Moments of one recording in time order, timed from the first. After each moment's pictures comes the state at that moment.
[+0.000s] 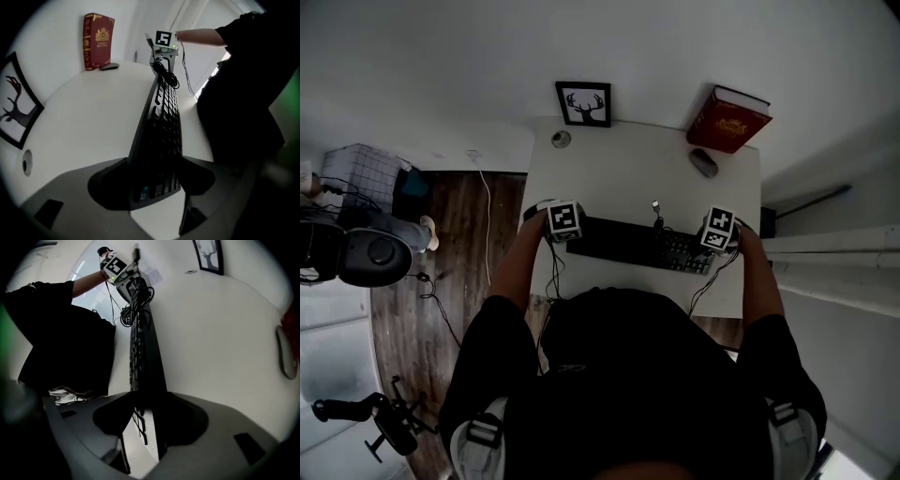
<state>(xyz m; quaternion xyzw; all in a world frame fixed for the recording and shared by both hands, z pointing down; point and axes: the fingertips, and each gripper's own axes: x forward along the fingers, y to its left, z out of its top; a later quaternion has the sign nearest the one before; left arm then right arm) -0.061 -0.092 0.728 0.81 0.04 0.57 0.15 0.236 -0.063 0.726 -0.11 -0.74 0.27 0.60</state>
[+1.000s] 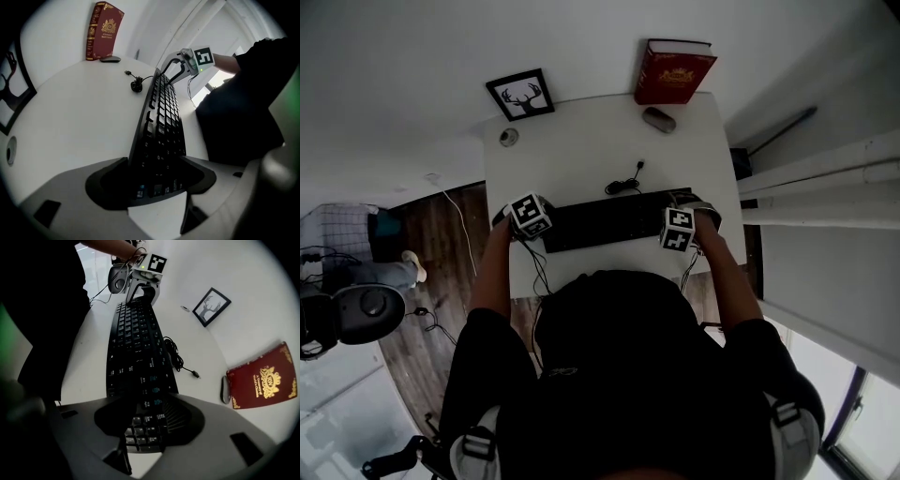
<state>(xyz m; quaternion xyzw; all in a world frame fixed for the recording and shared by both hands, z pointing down) -0.060 -0.088 0.737 0.81 0.07 0.55 0.20 0.196 -0.072 0.725 0.13 -0.76 -0.02 0.63</state>
